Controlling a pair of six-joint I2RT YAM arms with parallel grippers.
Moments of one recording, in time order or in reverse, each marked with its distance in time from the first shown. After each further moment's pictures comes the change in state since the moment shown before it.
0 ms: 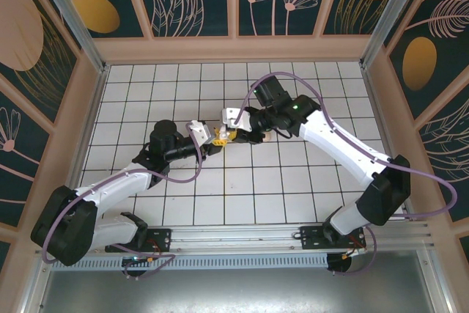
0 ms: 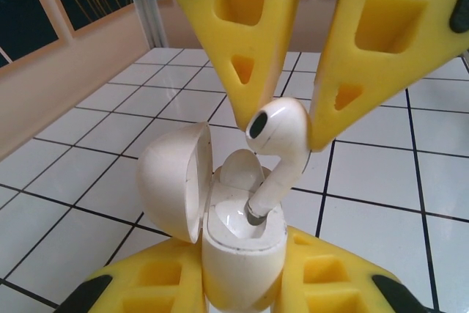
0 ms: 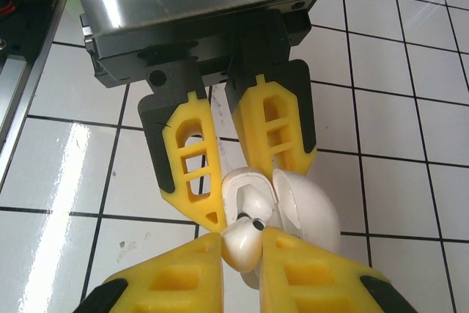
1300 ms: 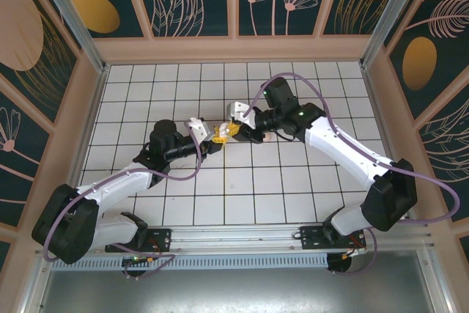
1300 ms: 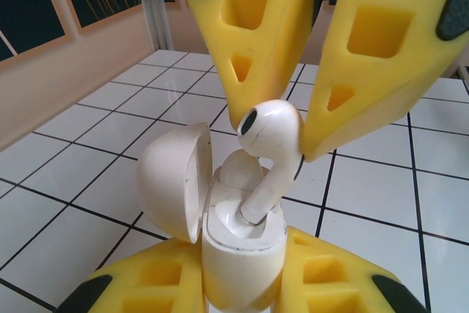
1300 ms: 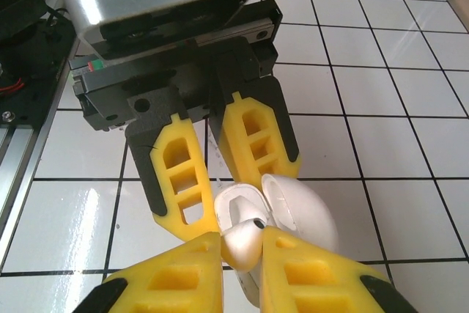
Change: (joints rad) left arm 0.000 0.012 0.000 0.043 -0.010 -0.079; right arm -0.065 -0.058 -0.164 0.256 -0.150 0.176
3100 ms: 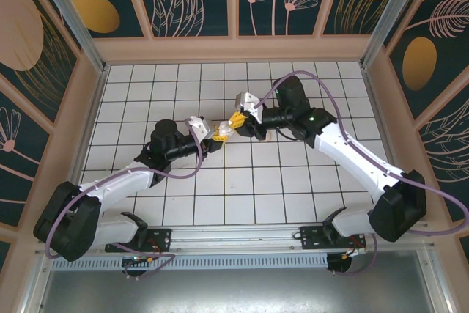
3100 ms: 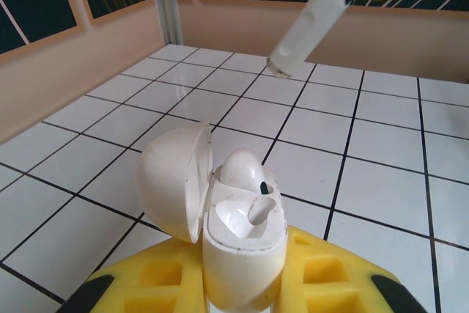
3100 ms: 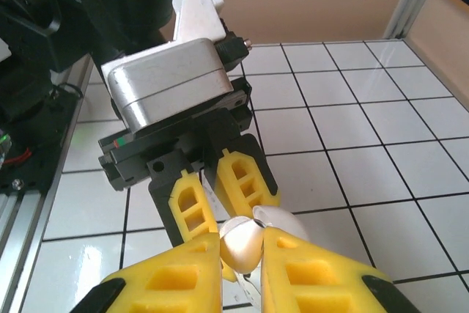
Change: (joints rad) left arm 0.002 0.023 0.000 0.021 -0.033 -0.024; right arm -0.041 -0.088 -0.071 0.158 -0.066 0.185
